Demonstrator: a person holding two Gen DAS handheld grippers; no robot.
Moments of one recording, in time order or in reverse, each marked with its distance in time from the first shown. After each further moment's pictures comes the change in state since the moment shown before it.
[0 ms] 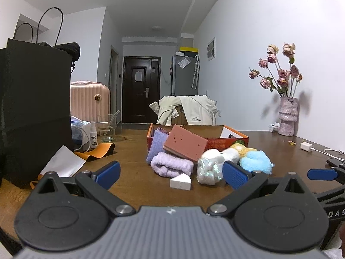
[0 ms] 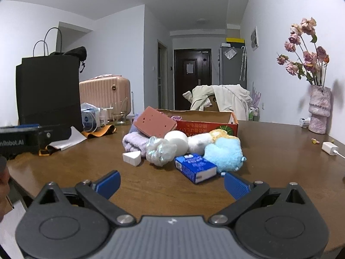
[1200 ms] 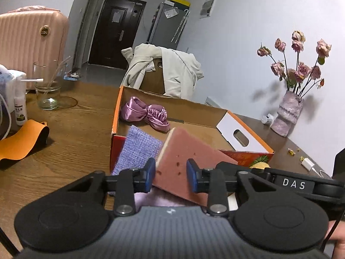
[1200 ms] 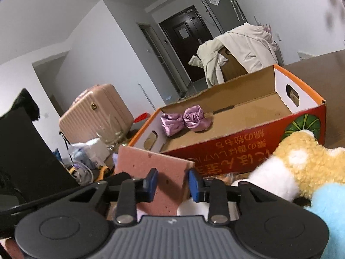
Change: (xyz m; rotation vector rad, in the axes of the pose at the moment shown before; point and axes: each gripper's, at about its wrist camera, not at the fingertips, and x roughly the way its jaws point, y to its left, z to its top) left arm 0.268 0.056 0.042 -0.197 0.297 -0.247; right arm 0.265 -0.045 0.081 0.415 0.144 0.215
